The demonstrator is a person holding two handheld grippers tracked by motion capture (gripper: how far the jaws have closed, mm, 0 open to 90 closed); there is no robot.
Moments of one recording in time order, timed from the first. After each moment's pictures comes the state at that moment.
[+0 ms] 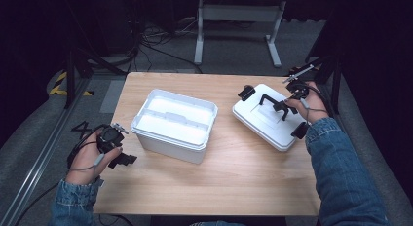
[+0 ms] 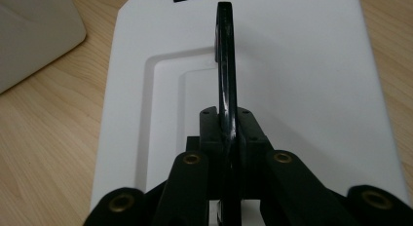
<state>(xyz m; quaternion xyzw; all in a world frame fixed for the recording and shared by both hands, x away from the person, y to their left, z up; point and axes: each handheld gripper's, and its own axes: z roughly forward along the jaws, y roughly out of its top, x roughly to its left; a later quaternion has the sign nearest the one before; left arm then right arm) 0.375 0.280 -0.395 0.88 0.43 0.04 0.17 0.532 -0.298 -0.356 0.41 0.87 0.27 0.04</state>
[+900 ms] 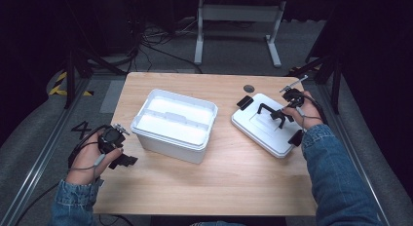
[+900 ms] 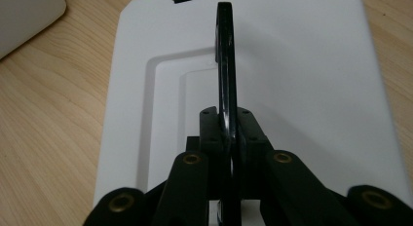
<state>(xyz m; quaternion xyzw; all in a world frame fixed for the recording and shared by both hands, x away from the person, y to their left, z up) 0.375 0.277 -0.396 0.89 0.42 0.03 0.16 0.533 -0.300 -0.394 0.41 0.87 0.26 0.02</state>
